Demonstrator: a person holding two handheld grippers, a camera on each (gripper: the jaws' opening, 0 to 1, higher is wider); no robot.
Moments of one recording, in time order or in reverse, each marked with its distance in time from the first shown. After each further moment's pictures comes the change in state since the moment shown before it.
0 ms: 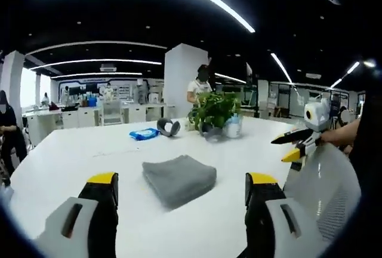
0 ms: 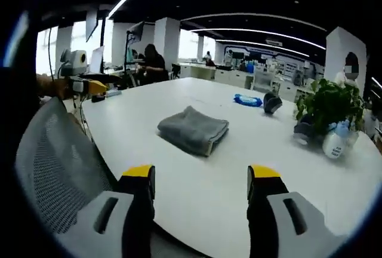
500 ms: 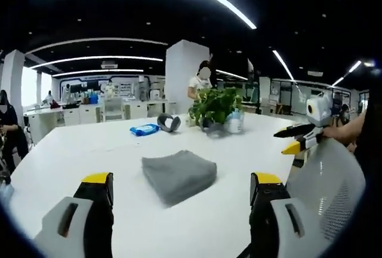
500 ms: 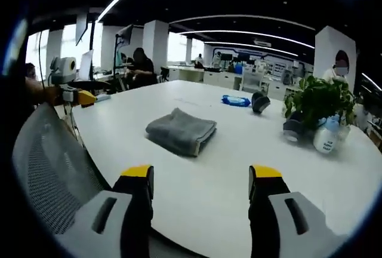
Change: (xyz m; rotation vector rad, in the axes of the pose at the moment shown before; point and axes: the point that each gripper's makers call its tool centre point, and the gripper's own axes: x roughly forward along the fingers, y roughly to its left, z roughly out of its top) left arm 0.001 0.006 -0.010 0.074 0.023 0.047; right arm -0.006 -0.021 -0.003 0.059 -0.031 -0.077
